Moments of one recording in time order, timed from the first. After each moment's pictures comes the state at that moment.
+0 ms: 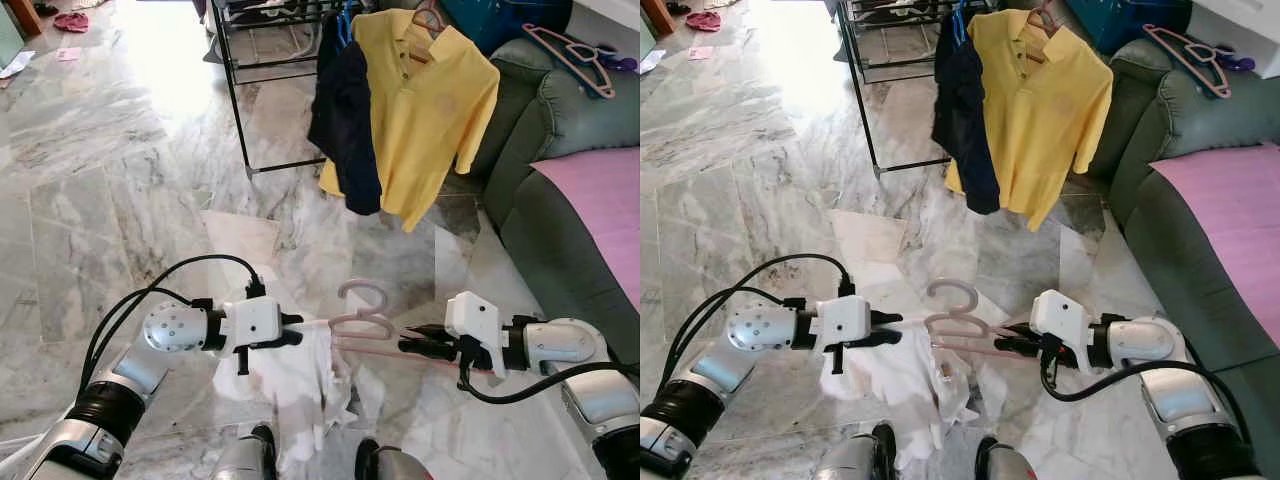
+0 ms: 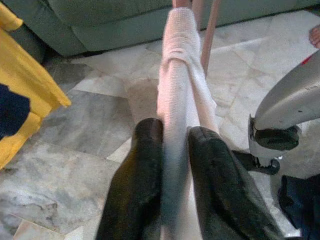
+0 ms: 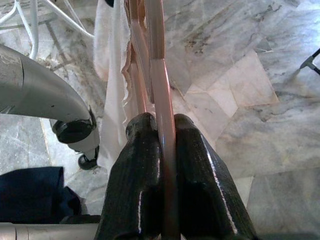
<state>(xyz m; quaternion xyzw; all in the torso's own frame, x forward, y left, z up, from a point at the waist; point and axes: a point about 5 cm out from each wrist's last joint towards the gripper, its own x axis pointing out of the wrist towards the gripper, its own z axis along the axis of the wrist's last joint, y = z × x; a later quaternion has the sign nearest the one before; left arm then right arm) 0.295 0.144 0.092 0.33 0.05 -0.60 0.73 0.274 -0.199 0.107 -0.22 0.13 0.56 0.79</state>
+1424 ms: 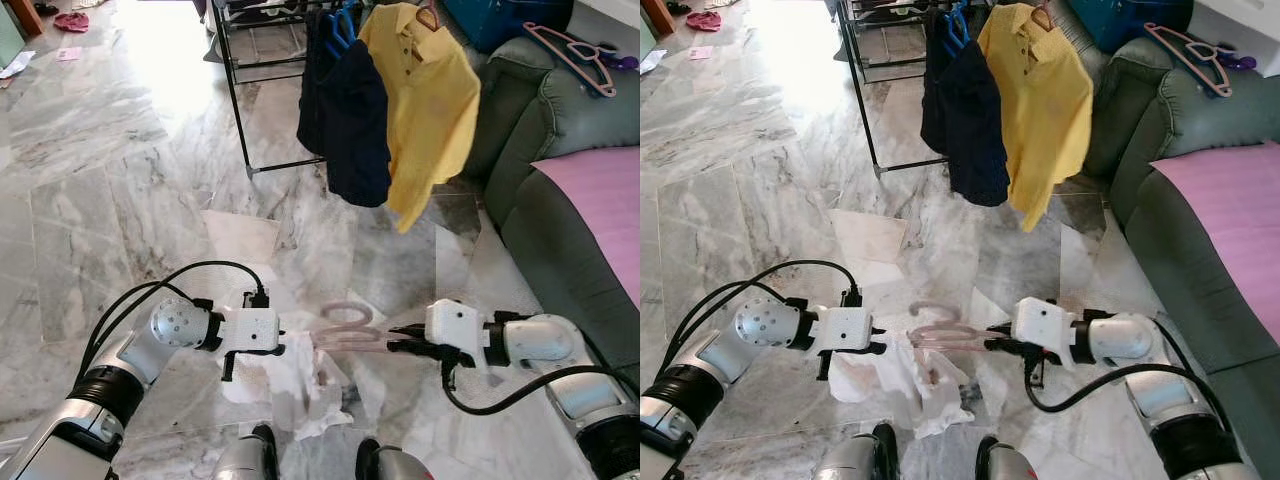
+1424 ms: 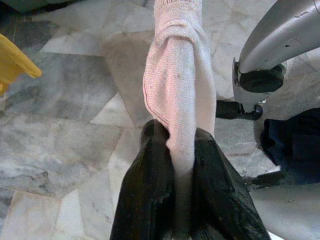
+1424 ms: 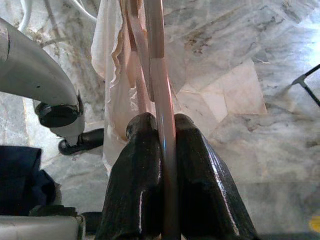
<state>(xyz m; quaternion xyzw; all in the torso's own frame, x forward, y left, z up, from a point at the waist) 0.303 0.155 0.079 0.40 0.13 -0.60 0.68 0.280 -0.182 0.104 -0.30 0.10 0.57 0.76</state>
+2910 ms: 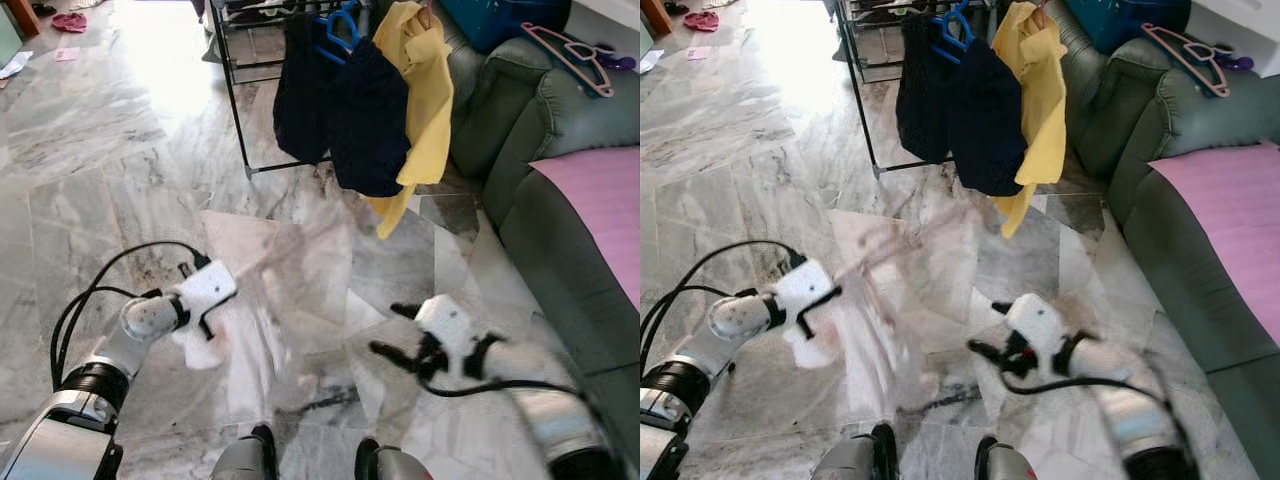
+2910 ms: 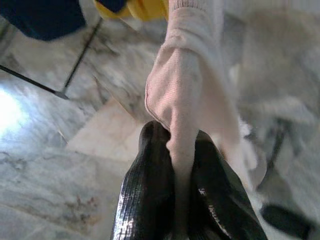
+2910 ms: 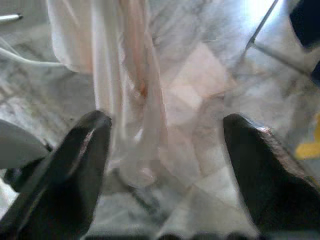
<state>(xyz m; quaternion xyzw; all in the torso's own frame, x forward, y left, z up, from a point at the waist) 0.335 0.207 0.081 0.34 0.13 -0.31 0.88 0.275 -0.166 0.066 -0.16 0.12 0.41 0.89</state>
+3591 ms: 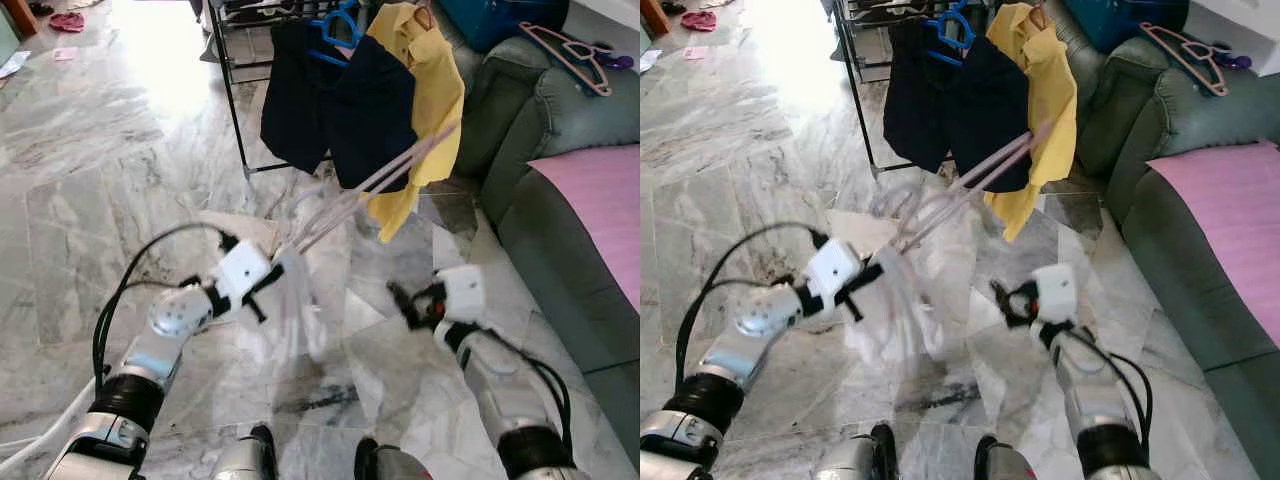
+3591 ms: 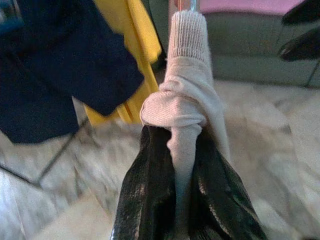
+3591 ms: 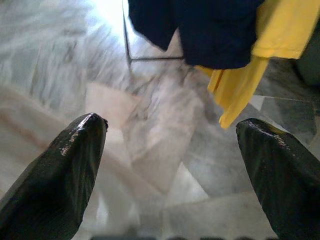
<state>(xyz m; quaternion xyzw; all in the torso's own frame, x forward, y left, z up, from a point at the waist) 0.329 0.144 0.120 0.23 -0.03 -0.39 0.89 0.314 -0.173 0.069 0.00 0.07 0.13 0.99</state>
